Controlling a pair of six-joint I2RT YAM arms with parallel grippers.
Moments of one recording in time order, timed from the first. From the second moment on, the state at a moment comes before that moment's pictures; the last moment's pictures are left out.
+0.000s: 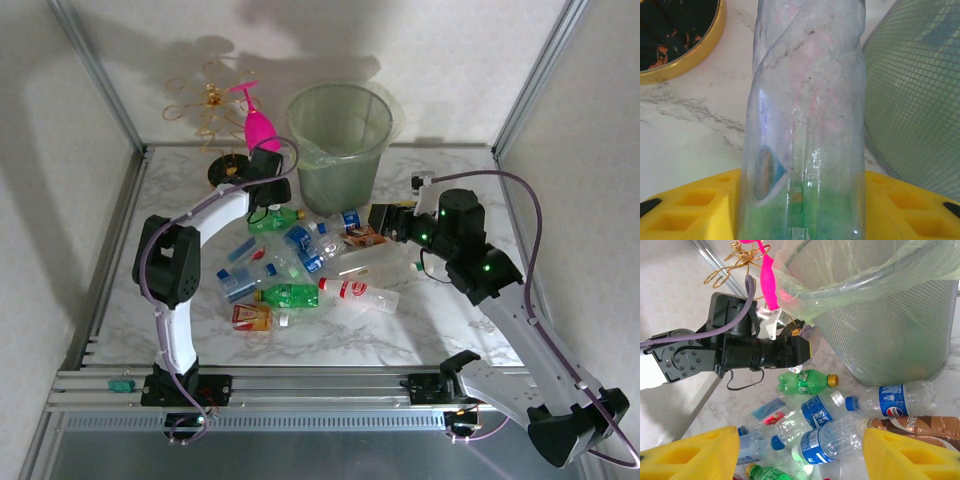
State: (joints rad) left arm -0.35 1.98 1.52 -0.41 -0.13 -0.47; right arm 0.49 0.96 1.04 -0.40 -0.23 0.44
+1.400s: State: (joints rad) left arm -0.34 1.63 1.29 -0.35 0.22 -0.69; right arm 0.50 0.92 1.02 -0.42 -0.23 0.47
